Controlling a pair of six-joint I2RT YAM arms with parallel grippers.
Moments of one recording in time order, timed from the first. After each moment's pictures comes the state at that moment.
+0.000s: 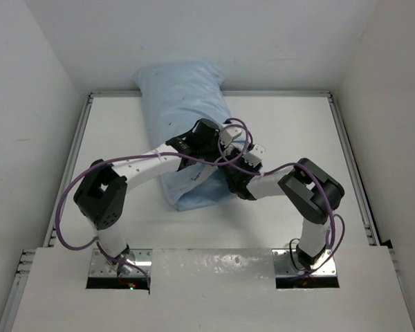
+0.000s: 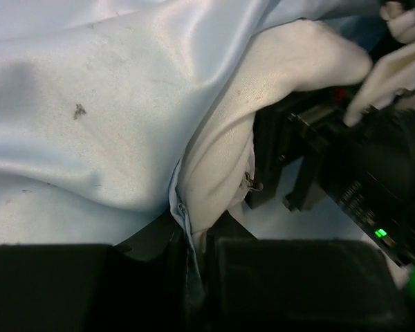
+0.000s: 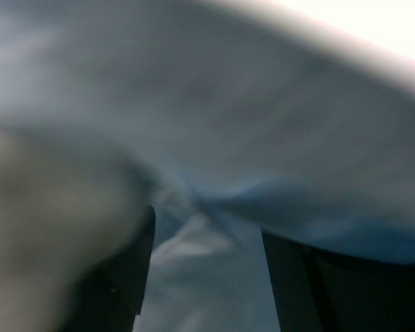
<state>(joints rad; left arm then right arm) -0.73 1.73 1.27 -0.23 0.04 0.21 0.76 1.84 0.75 0.36 0.84 1.02</state>
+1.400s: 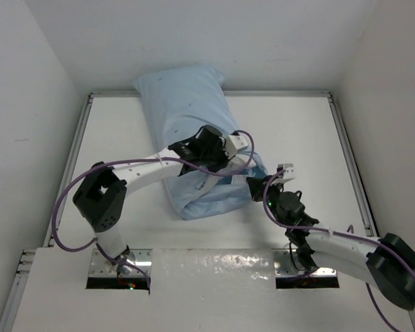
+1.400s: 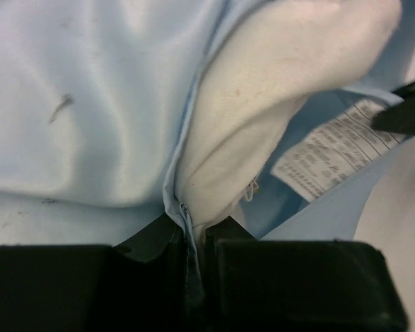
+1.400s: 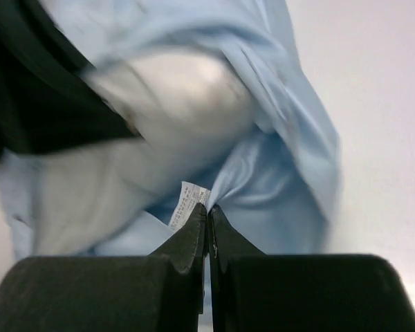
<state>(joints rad) -0.76 1.70 1.25 -0.26 0.16 0.25 0.74 0.96 0.04 0.76 0.37 0.51</state>
